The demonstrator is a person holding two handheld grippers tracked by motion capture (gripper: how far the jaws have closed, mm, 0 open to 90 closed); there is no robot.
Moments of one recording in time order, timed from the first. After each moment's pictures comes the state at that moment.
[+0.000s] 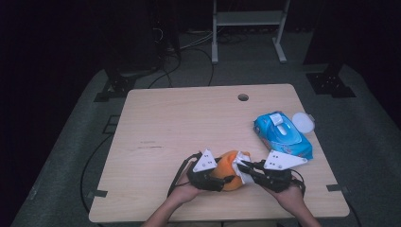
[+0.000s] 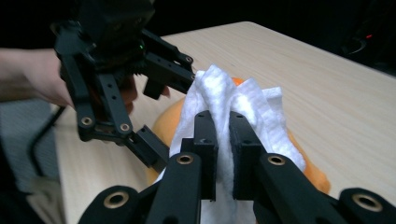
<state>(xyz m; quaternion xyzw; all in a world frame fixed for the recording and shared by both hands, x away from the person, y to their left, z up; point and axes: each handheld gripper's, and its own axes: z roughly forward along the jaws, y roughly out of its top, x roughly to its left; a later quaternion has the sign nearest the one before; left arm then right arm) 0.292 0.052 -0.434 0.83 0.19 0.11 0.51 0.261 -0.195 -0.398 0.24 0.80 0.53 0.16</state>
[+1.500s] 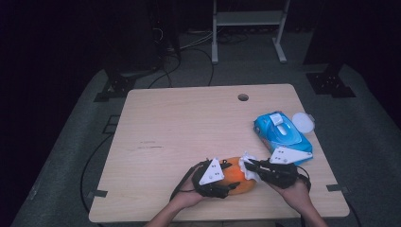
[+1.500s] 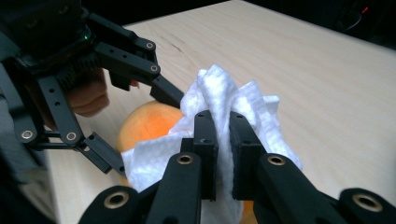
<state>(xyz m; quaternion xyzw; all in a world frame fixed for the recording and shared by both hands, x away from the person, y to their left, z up) 0.274 0.035 -0.437 0.84 0.11 0.14 0.51 0.270 -0.215 -0.401 0.27 0.81 0.50 0.14</state>
